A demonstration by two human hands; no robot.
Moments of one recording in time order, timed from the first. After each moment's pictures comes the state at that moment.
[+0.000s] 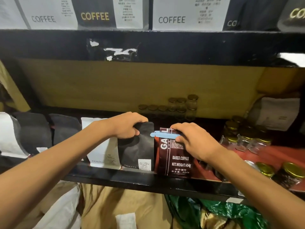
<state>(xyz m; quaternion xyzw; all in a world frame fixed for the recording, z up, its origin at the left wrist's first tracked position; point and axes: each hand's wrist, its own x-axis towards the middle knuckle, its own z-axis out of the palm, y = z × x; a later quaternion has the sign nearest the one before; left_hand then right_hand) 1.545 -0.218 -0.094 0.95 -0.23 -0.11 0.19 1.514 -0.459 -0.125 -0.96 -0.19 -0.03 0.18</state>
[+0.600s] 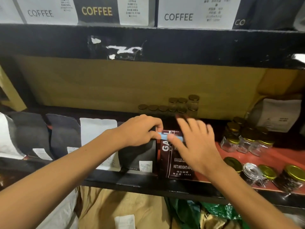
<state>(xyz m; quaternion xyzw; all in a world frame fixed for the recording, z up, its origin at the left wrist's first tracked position) 1.540 -0.249 -0.105 0.95 -0.26 -0.03 0.17 1.499 -0.447 -0.144 -0.96 -0.14 -0.19 0.15</state>
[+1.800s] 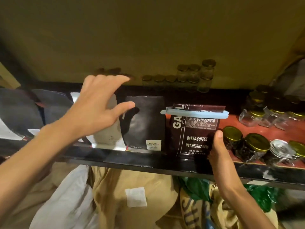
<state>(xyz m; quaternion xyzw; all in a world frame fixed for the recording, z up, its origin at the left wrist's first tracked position) 1.514 -0.171 -0.112 0.96 -0.18 0.16 0.13 1.463 -0.457 -0.242 -0.68 0.05 0.02 0.74</state>
